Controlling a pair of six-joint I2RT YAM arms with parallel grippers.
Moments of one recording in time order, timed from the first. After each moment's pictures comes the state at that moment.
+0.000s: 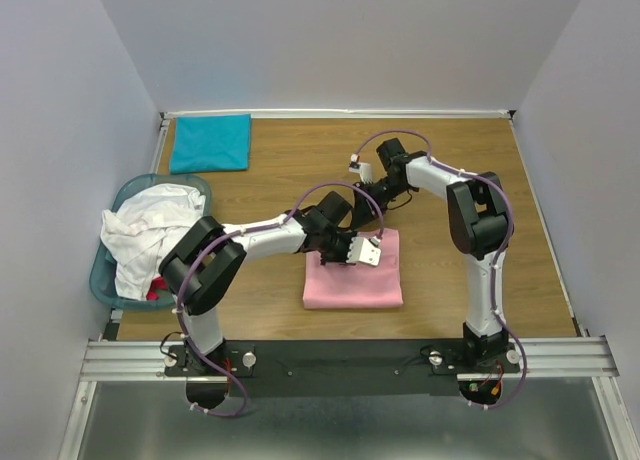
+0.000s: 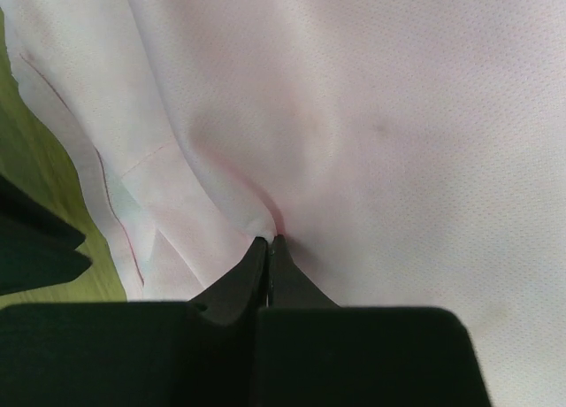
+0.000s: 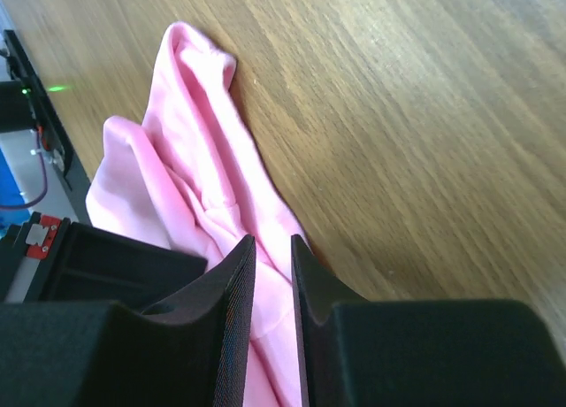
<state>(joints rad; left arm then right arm) -0.81 1.78 1.07 -0.32 0.50 0.94 0.37 2.18 1.56 -0.72 -0.84 -0.16</state>
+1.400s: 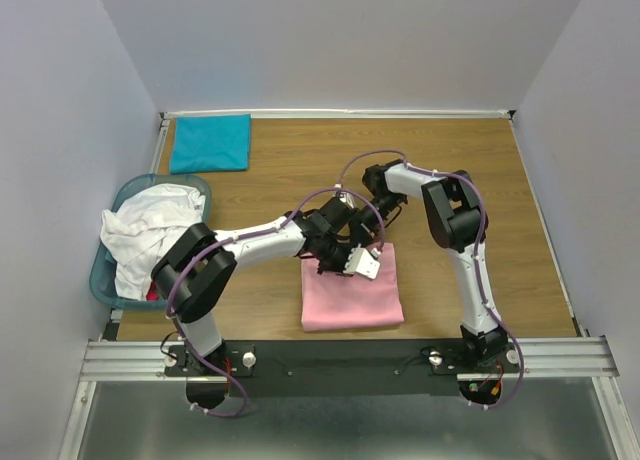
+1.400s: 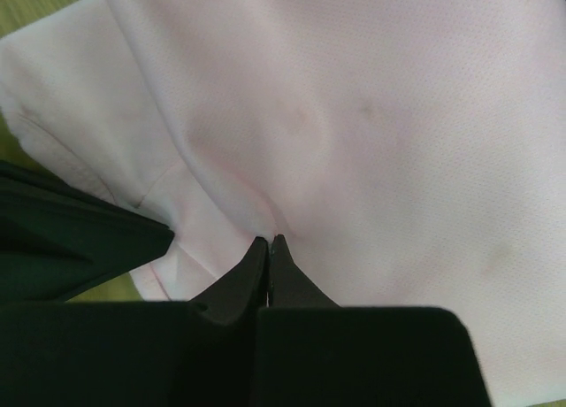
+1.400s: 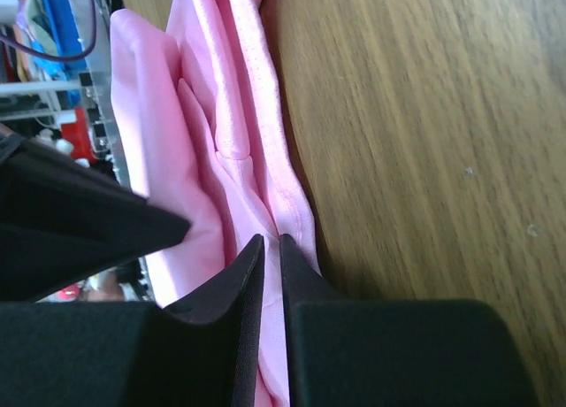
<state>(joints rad) -0.86 1.72 1.07 -0.49 0.56 1.01 0.45 2.37 1.67 -1.15 -1.01 -0.63</state>
